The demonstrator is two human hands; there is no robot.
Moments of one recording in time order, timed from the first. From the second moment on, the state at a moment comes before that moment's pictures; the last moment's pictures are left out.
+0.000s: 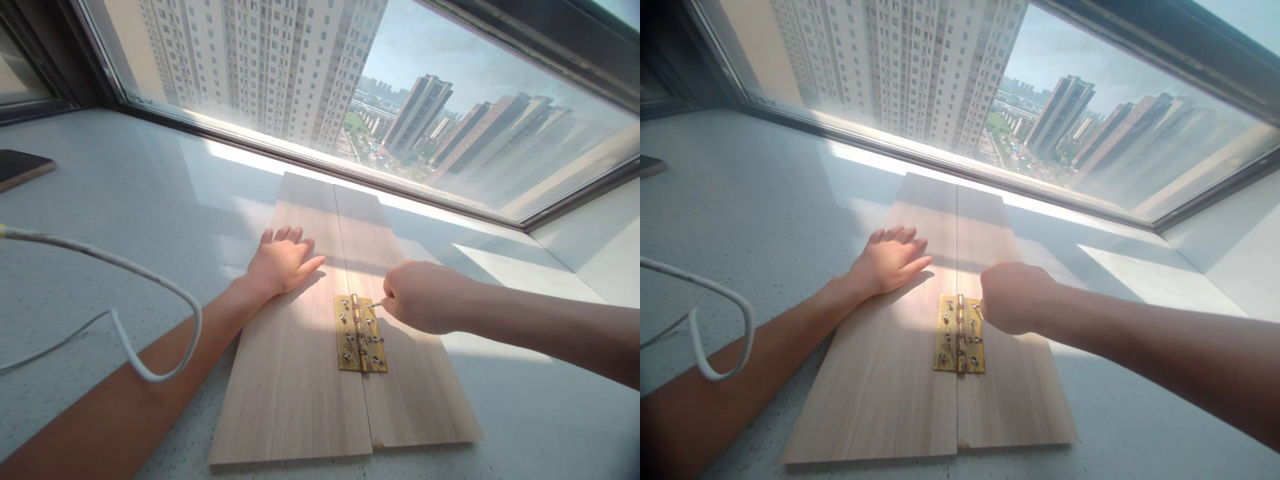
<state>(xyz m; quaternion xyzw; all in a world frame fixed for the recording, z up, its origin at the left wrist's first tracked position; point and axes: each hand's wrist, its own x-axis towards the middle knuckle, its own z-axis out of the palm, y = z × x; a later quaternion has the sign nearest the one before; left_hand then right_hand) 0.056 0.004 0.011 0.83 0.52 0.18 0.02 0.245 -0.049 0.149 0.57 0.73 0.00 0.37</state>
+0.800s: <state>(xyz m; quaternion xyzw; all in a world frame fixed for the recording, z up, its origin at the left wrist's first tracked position) 0.054 0.004 0.013 0.83 0.52 0.20 0.05 0.243 -0.046 0.135 0.59 0.73 -0.03 0.35</state>
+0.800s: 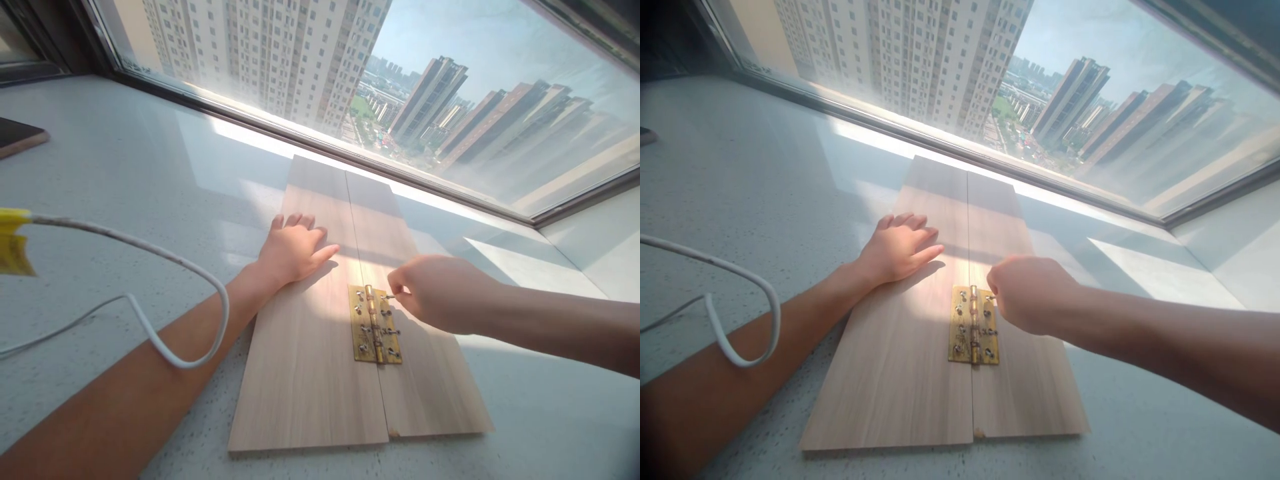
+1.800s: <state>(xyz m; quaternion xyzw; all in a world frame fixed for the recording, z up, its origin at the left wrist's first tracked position) 0.054 0.004 0.014 0.83 0.52 0.21 0.05 0.253 -0.038 0.140 0.41 0.82 0.03 0.40</state>
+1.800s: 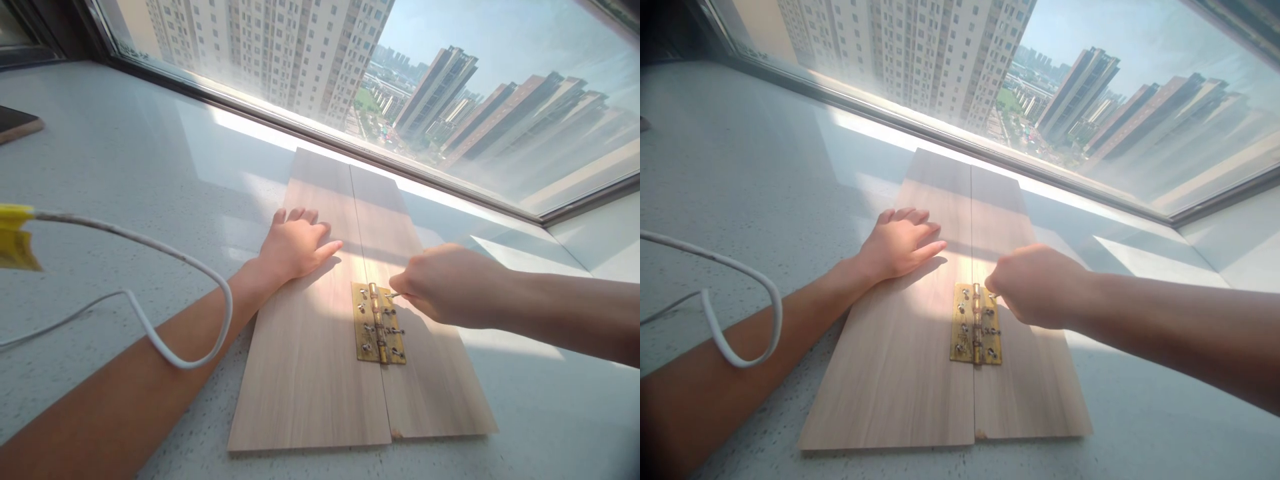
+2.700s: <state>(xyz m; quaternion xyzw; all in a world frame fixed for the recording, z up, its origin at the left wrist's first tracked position) 0.054 0.005 0.015 0.82 0.53 0.21 0.04 0.242 -0.052 0.146 0.66 0.73 -0.06 0.18</state>
